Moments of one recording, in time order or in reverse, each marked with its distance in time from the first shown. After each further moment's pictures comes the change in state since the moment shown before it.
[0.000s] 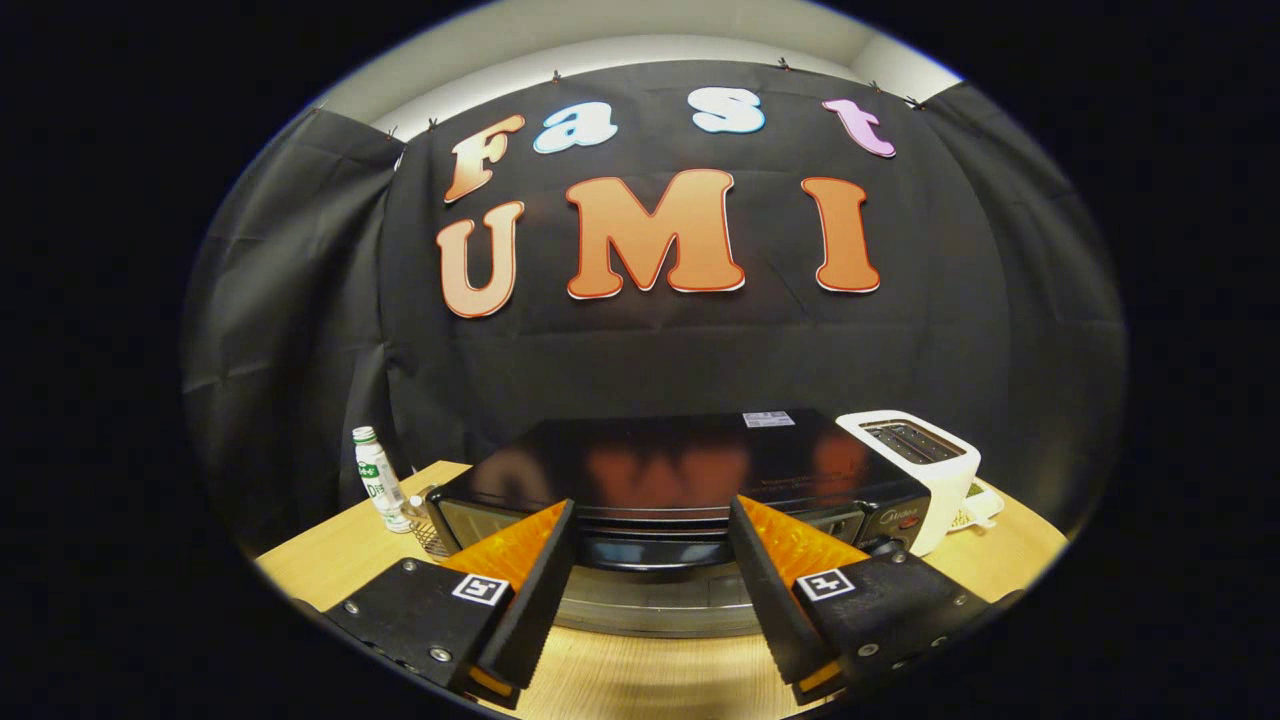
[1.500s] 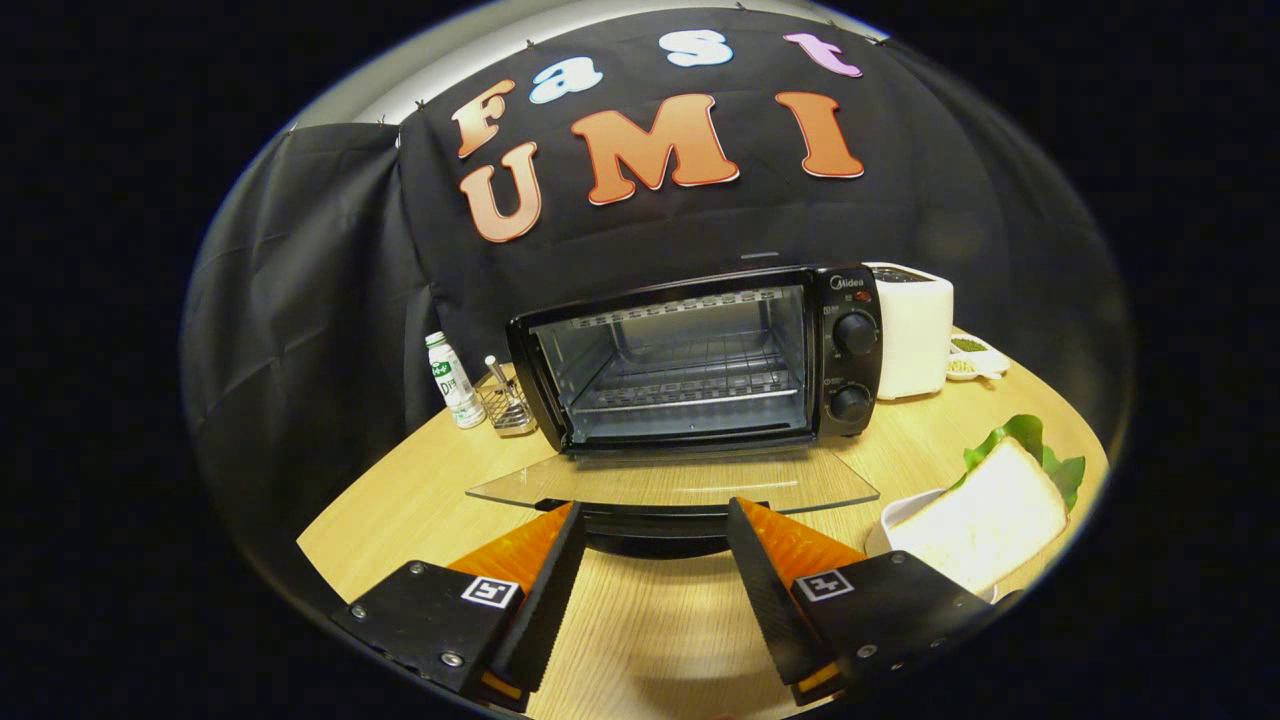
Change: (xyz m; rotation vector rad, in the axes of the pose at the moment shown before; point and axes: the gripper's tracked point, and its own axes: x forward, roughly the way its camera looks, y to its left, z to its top) arm -0.127 0.009 -0.122 0.119 0.293 0.111
